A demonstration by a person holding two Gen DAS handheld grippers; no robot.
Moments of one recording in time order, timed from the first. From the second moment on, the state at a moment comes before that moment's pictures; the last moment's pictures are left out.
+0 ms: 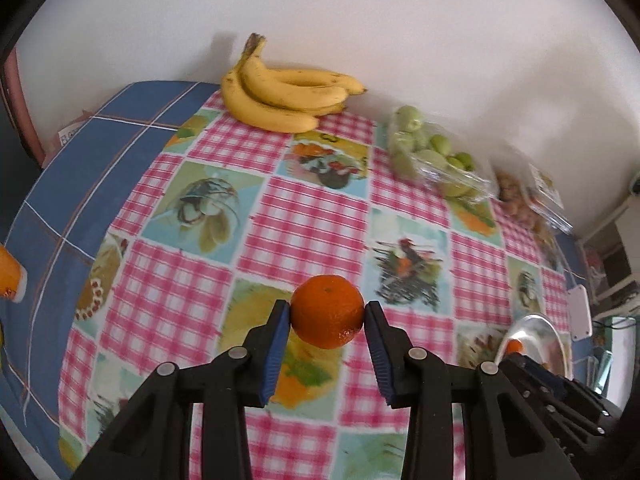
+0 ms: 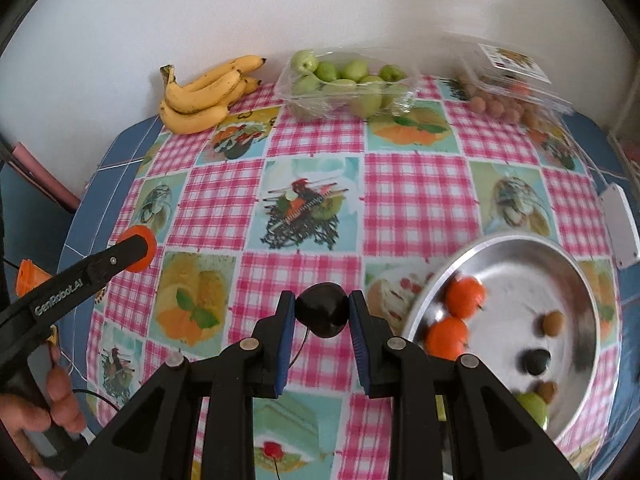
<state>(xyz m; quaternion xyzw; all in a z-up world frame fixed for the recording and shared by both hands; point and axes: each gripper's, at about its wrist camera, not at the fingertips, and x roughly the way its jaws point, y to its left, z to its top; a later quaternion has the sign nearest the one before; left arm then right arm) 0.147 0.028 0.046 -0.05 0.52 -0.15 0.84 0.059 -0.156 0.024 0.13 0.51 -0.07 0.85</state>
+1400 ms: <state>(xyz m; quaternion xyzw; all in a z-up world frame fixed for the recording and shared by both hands) 0.030 -0.155 0.034 0.11 0.50 -0.33 0.79 -0.070 -0.313 0.028 0.30 0.44 -0.23 0.82</state>
